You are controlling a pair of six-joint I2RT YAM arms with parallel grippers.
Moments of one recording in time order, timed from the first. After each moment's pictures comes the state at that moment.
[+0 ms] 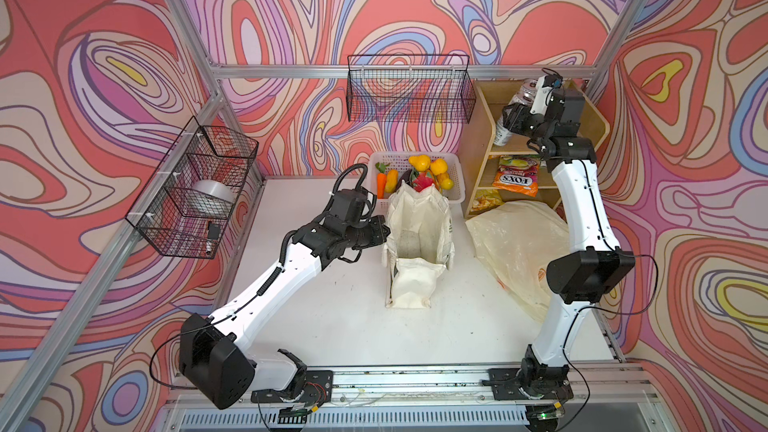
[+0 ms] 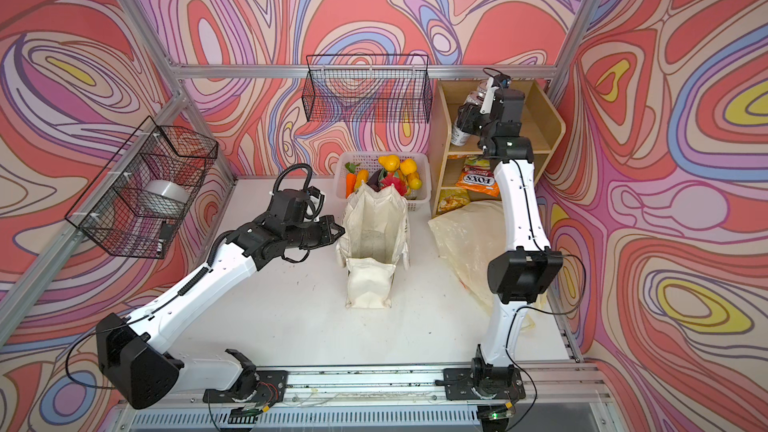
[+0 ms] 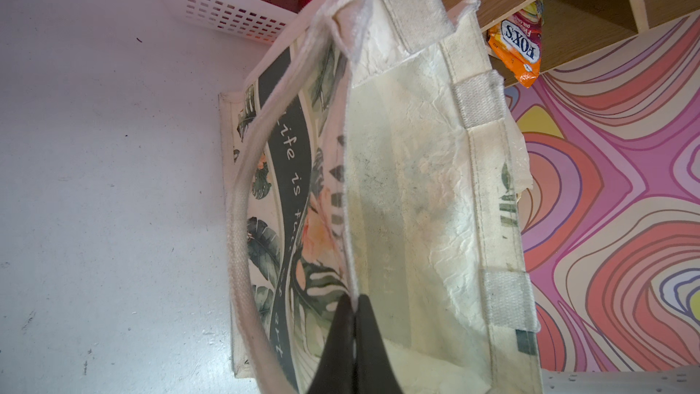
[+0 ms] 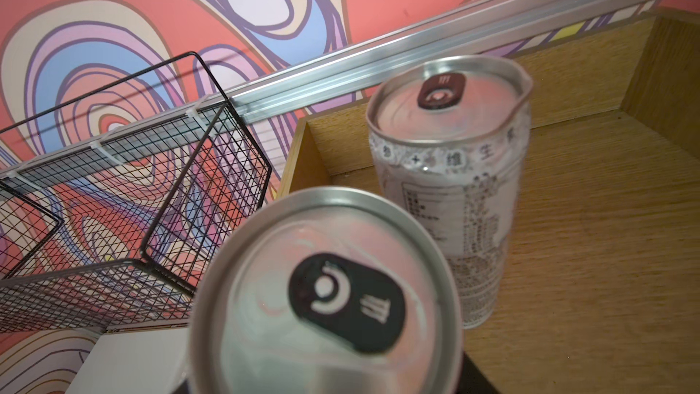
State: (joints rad) left arm -0.55 1.35 1.23 -0.57 0.23 -0.72; right arm -0.03 1.96 2.29 -0.55 -0.15 0.29
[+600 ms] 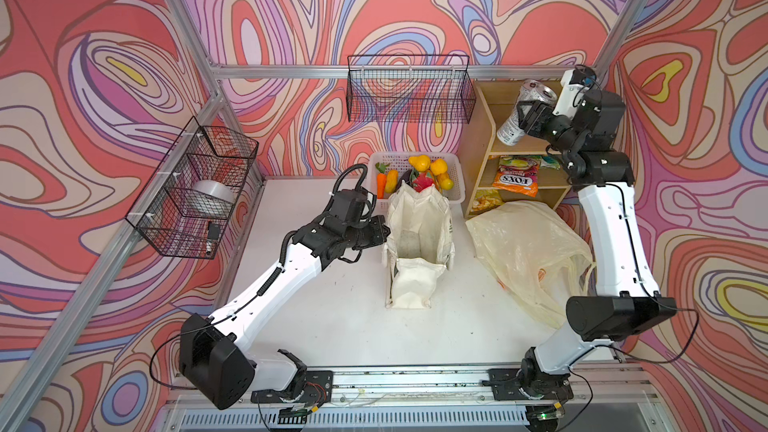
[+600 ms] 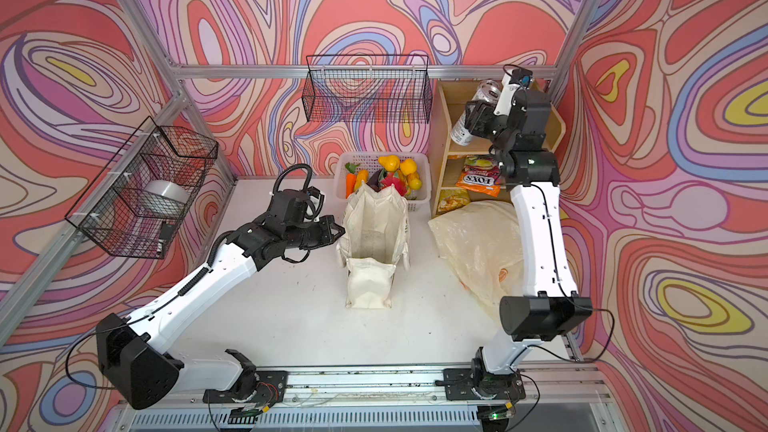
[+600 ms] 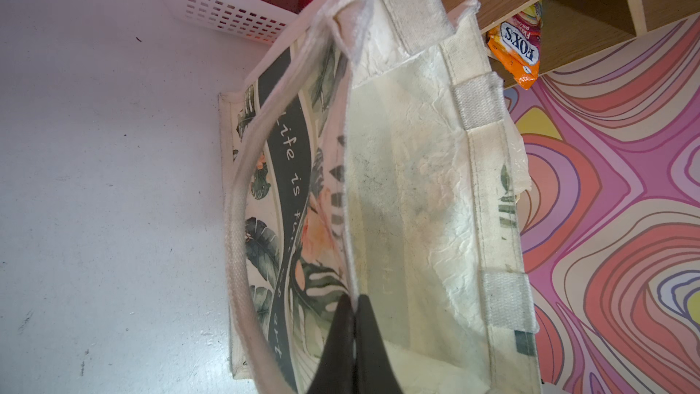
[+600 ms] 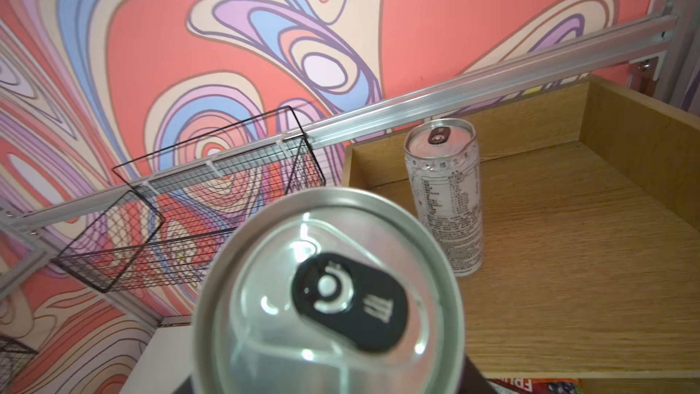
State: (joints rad) left arm -0.55 1.35 1.23 -0.56 0.23 -0.73; right arm -0.02 1.62 2.05 -0.52 -0.21 0.34
